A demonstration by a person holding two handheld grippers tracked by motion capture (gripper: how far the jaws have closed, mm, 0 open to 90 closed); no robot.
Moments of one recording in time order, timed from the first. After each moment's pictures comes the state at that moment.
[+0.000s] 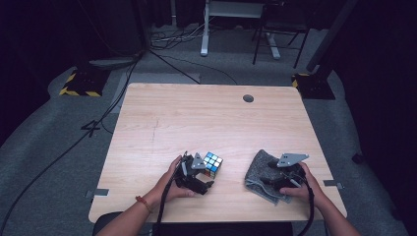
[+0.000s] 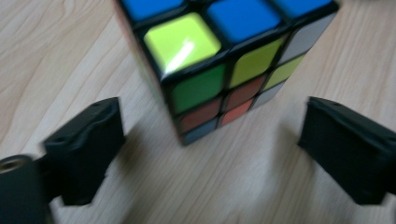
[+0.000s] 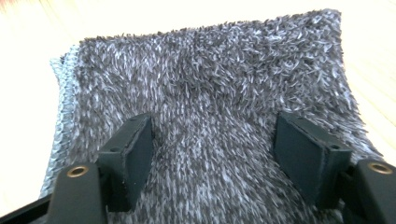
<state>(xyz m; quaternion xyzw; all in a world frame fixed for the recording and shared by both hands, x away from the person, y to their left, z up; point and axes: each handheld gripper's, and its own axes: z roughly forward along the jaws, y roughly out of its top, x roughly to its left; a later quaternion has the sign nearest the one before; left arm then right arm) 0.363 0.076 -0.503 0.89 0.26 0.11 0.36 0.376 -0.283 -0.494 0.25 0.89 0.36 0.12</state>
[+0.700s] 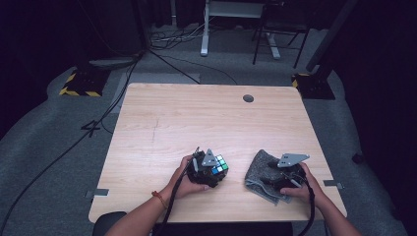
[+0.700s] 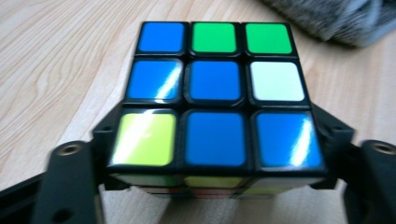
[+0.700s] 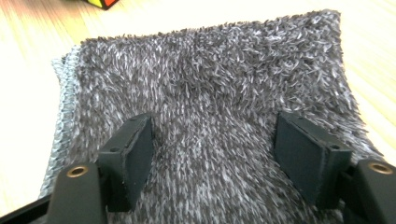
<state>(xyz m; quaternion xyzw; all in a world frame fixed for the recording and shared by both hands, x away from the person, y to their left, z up) 0.379 0.051 -0.496 0.89 0.21 0.09 0.39 0.377 -0.285 -0.496 0.25 0.89 0.37 0.12</state>
